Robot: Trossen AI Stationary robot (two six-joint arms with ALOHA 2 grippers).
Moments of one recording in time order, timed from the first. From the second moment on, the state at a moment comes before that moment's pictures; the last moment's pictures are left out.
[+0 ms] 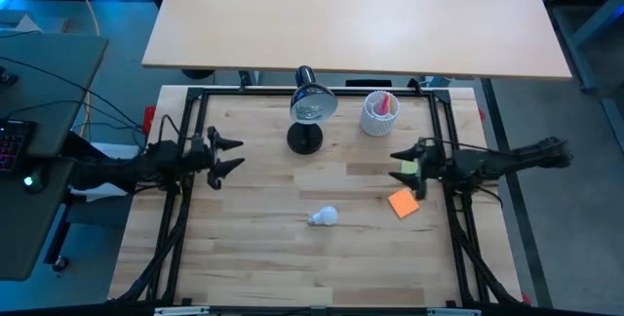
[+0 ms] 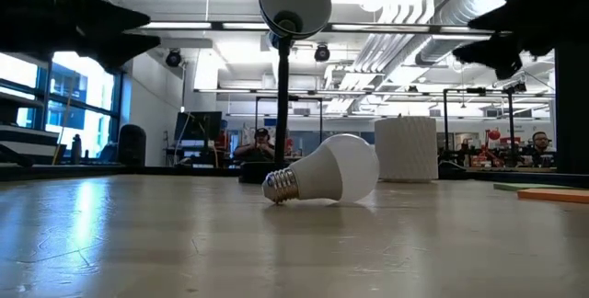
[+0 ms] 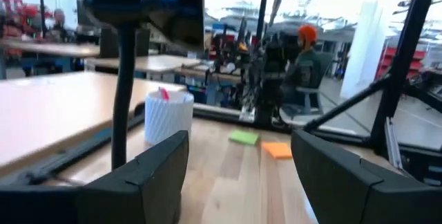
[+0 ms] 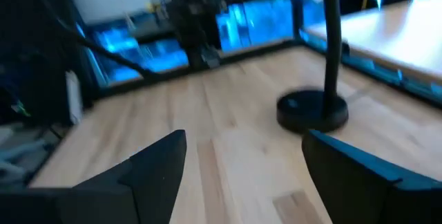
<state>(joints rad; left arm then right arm) 0.04 0.05 0.03 0.16 -0.16 -0.08 0.22 0.30 0.17 -0.01 0.36 0.24</state>
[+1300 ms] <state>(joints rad) 0.05 0.08 0.03 -0.01 -0.01 -0.04 0.17 0.01 0.05 -0.04 0.09 0.19</state>
